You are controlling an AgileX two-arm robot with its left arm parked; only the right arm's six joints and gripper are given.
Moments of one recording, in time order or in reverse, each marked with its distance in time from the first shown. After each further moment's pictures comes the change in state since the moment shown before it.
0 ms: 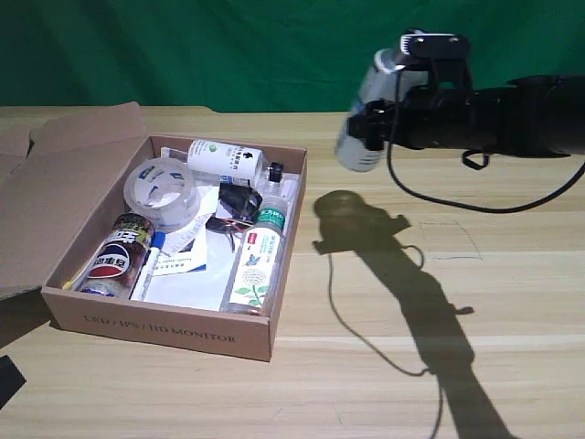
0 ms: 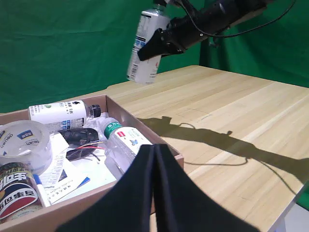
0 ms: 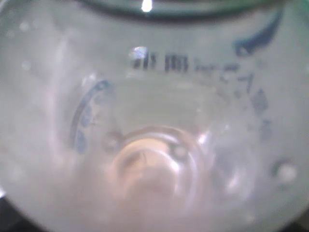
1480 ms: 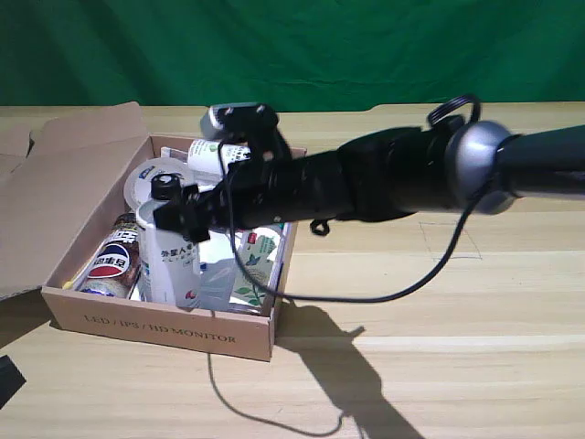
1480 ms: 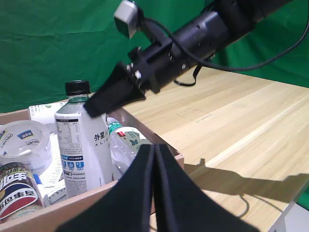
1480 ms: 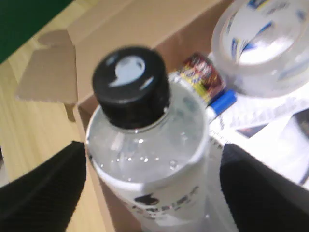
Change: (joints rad) arm 0.401 0.071 -0.024 -0.031 0.165 0.165
